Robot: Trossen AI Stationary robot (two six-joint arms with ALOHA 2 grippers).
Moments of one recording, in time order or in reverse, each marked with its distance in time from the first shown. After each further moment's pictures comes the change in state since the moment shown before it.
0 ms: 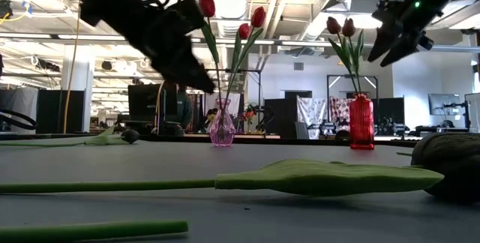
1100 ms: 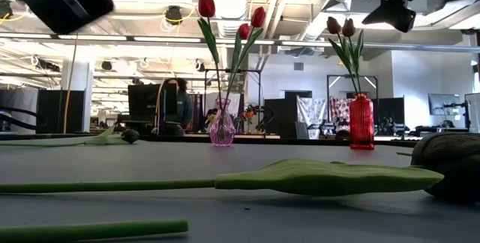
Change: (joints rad) left arm -0.539 -0.031 0.192 -0.324 0.322 -0.393; right arm 0.685 0.030 0.039 0.128 -0.171 0.356
